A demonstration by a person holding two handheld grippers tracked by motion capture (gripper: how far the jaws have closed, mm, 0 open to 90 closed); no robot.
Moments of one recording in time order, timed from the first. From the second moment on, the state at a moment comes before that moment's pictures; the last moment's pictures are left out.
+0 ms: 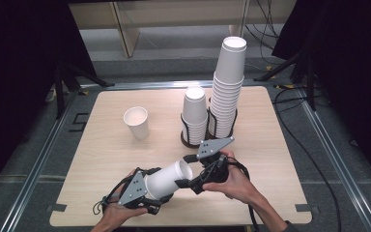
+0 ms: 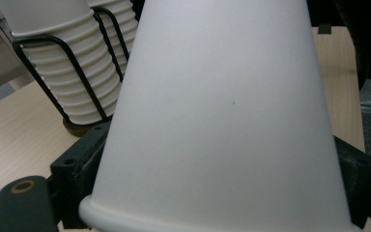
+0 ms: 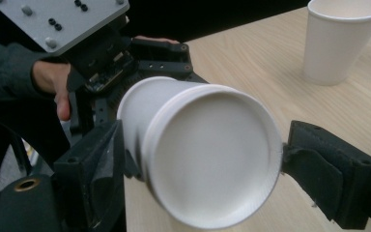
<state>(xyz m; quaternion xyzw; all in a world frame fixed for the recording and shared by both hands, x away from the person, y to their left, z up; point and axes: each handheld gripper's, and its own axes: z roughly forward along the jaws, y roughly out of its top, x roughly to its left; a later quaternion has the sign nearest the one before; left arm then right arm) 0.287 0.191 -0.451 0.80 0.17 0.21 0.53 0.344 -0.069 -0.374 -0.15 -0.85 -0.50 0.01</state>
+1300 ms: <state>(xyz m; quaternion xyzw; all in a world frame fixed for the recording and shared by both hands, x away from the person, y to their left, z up) 0.276 0.175 -0.451 0.90 0.05 0.21 0.39 0.316 -0.030 -0.406 0.01 -0.96 -0.28 -0.04</state>
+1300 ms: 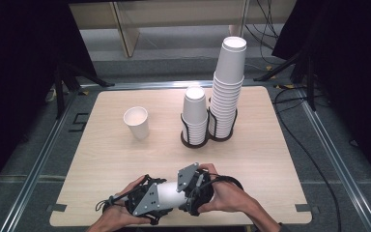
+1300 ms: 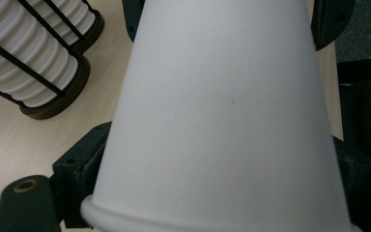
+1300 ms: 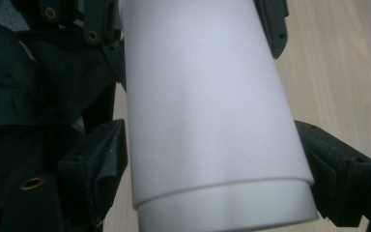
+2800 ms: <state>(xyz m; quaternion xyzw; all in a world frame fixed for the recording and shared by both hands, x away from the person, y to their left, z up) 0.291 0.205 -0.440 0.76 0.14 0.12 0.62 0.338 -0.076 -0.376 -0.01 -0.91 -0.40 0.01</state>
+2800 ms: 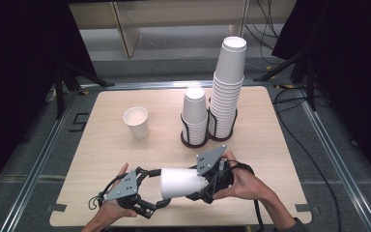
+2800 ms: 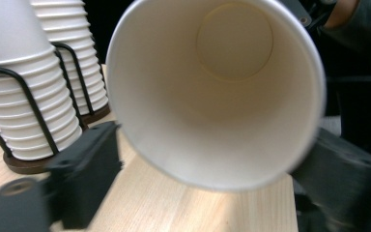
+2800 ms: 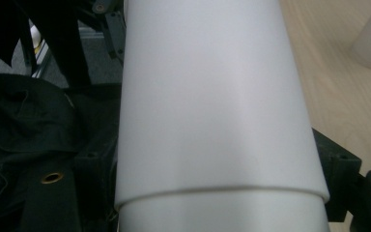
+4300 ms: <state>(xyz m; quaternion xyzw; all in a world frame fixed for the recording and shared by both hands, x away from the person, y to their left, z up) 0.289 0.198 -0.439 0.70 0.17 0.06 0.69 0.341 -0.059 -0.395 0.00 -0.87 -0.48 0.07</state>
